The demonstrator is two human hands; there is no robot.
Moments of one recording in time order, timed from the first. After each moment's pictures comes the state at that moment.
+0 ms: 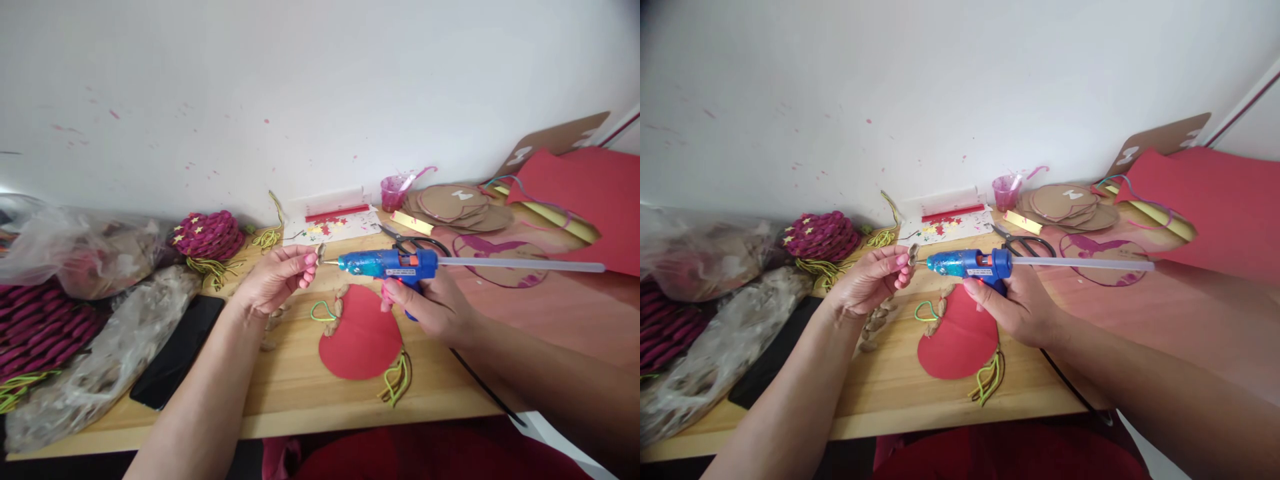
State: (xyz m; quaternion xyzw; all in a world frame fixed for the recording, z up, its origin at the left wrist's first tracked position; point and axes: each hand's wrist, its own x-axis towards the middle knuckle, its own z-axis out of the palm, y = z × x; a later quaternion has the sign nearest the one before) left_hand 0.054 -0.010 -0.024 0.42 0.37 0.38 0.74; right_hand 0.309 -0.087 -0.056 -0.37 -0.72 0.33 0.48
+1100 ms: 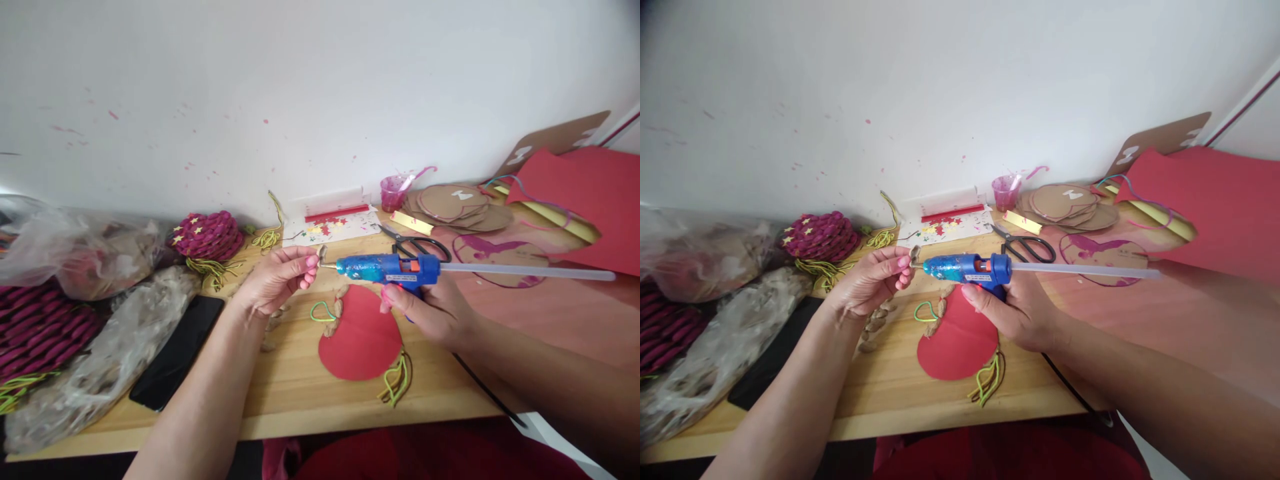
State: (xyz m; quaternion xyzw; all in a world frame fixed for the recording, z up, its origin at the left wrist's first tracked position) left_hand 0.055 -0.010 -0.024 0.44 0.37 0.38 0.73; right_hand 0.304 -0.089 -0.048 -0.33 -0.74 0.31 0.49
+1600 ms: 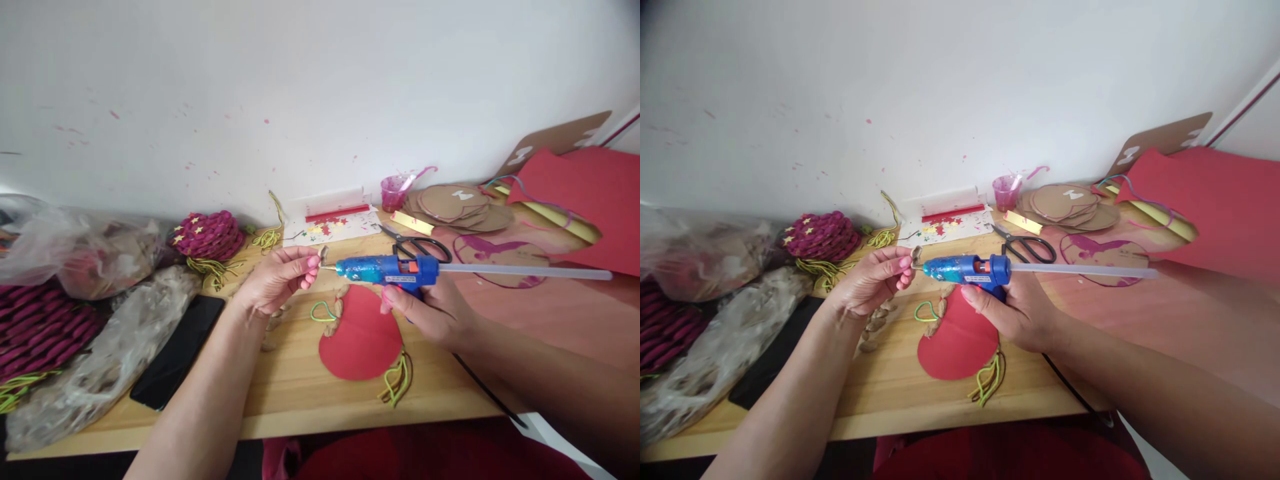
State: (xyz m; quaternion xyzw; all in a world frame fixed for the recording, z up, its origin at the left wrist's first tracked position) left_hand 0.054 -0.010 -0.025 0.44 0.37 0.37 0.73; right_hand 0.304 -0.089 -0.047 -0.33 -0.75 0.30 0.48
